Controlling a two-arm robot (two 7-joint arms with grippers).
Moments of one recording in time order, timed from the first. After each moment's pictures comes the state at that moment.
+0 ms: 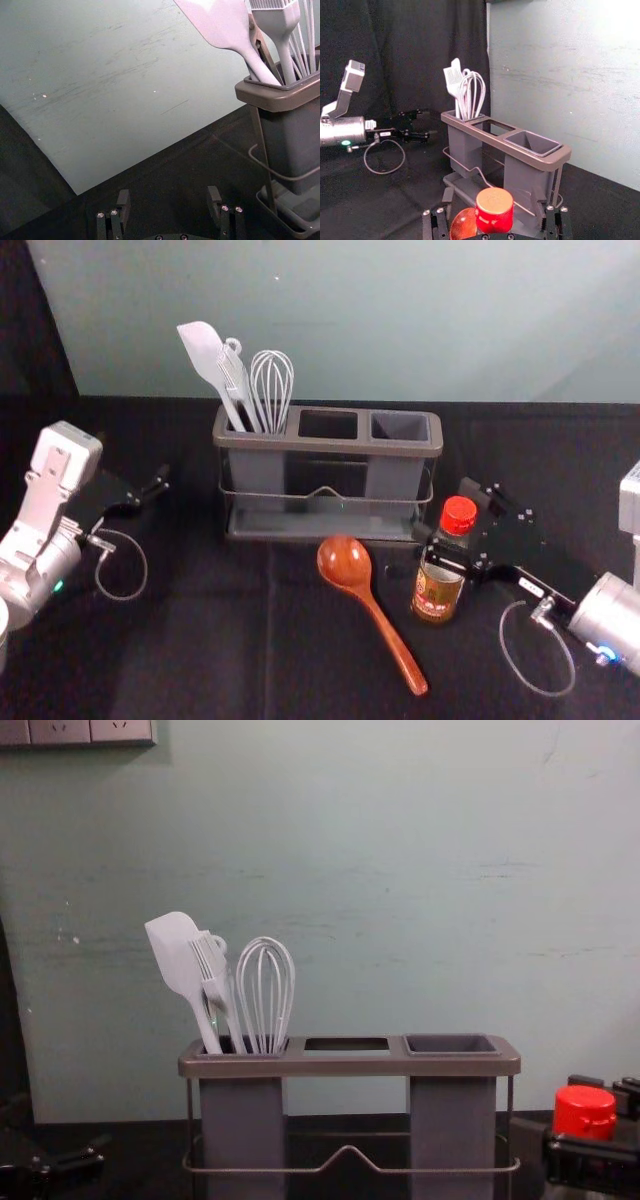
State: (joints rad) left arm -0.20 0.60 0.45 -1.41 -0.25 -0.12 0.03; right arm -0.02 0.62 -0.32 -1.72 0.50 -0.11 0.44
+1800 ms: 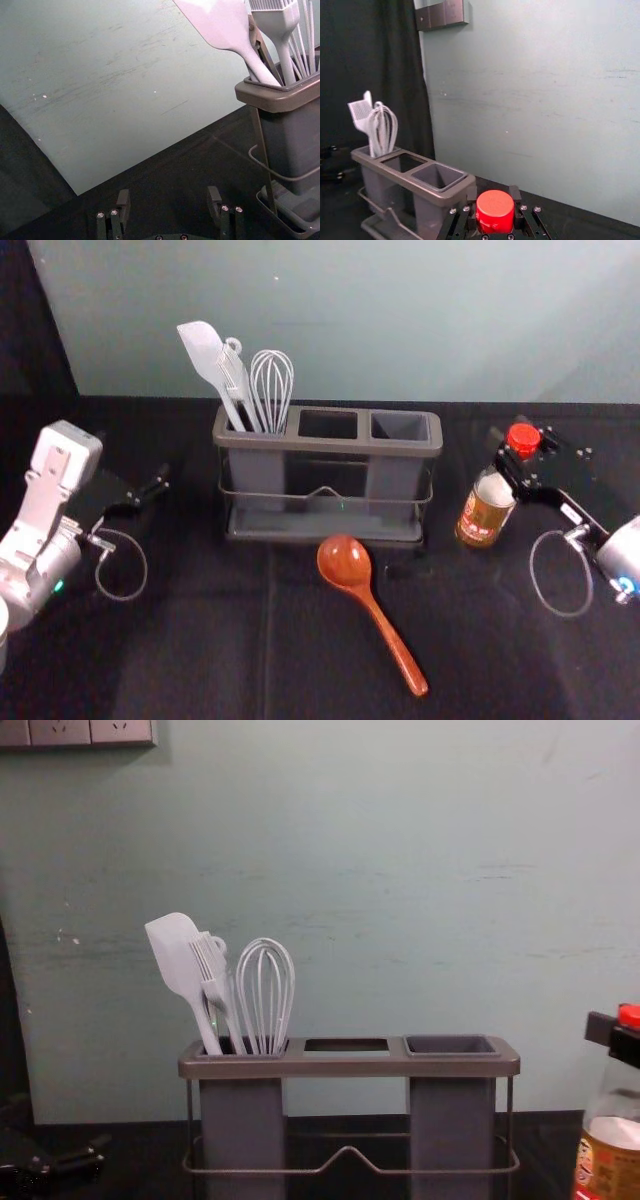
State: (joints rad) left arm -0.20 0.60 0.45 -1.41 -0.25 -0.12 0.03; right arm 0.07 0.47 -0.17 -1.58 0.46 -0.12 0.39
